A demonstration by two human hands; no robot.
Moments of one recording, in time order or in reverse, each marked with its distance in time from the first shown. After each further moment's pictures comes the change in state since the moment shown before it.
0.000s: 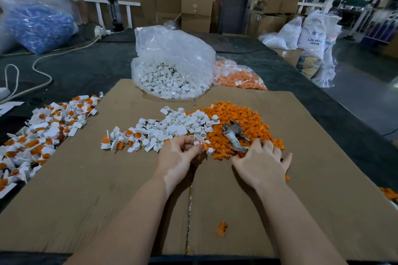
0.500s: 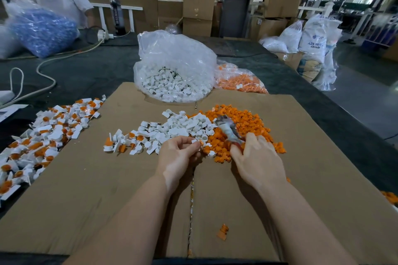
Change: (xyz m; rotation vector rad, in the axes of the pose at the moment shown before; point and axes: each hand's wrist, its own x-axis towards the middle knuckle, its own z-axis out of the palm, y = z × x) left_hand 0.009 0.000 0.001 -0.281 0.023 -0.170; right_hand -0.005 -0.009 -0.019 0.160 0.102 -0.218
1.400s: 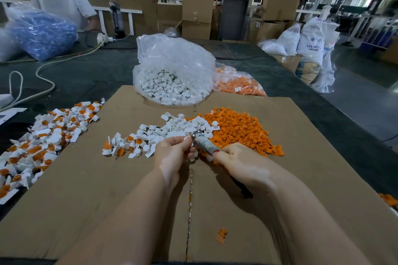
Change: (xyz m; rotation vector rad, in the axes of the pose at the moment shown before) left_hand 0.006 0.013 0.004 -0.227 0.096 -0.101; right_hand 0.004 -0.025 -0.032 0.297 -0.587 -0.119
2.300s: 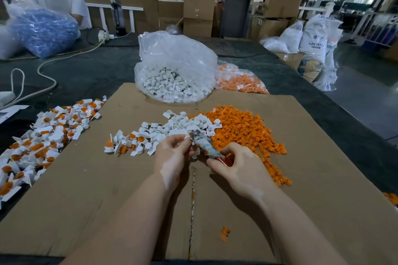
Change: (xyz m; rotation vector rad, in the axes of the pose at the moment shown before) left_hand -0.004 -0.006 -0.006 -0.009 -0.003 0.102; right_hand 0.002 0.024 0.035 -0.022 0.399 -0.103
